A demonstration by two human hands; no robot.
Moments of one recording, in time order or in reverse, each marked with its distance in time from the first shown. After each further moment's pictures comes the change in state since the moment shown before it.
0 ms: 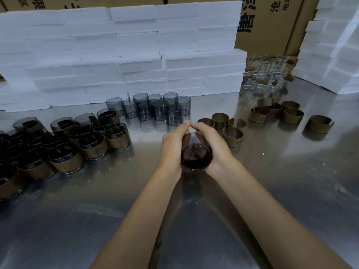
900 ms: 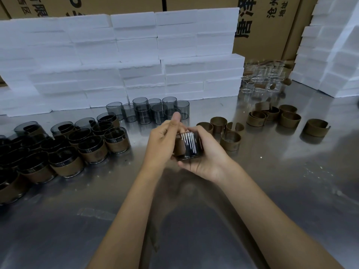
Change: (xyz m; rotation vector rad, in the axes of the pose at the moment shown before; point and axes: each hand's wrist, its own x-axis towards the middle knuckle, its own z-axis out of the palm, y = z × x) left_hand 0.002 0.023 -0.018 0.425 -0.091 0.459; right_hand 0.010 0.000 -0.006 -0.075 -0.243 0.178
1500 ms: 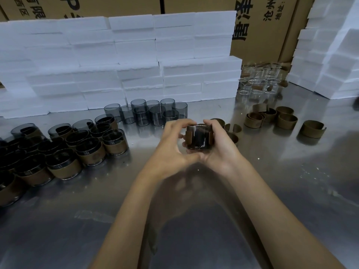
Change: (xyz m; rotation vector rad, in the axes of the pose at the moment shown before) left_hand -0.011 0.001 -0.001 0.335 -0.304 0.094; right_hand 0.001 -0.019 -0.022 0.101 0.043 -0.151
